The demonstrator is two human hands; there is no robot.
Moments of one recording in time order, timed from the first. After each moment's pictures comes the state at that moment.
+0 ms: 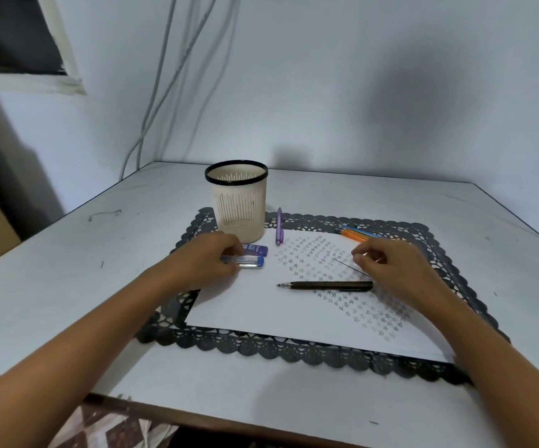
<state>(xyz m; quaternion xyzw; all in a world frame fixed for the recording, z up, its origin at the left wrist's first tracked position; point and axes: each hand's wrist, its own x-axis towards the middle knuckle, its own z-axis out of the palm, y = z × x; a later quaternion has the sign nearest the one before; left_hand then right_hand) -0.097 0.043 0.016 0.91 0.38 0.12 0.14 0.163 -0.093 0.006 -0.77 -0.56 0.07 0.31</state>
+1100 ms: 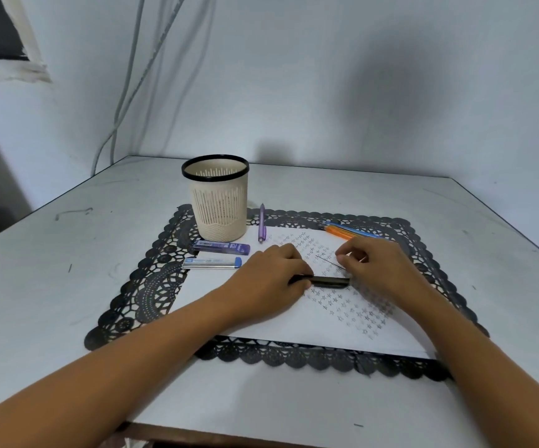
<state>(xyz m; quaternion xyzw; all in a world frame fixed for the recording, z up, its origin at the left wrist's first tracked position) -0.015 -0.009 -0.009 0.95 0.22 0.19 0.13 0.164 -0.089 0.004 -0.78 -0.56 0.06 0.27</state>
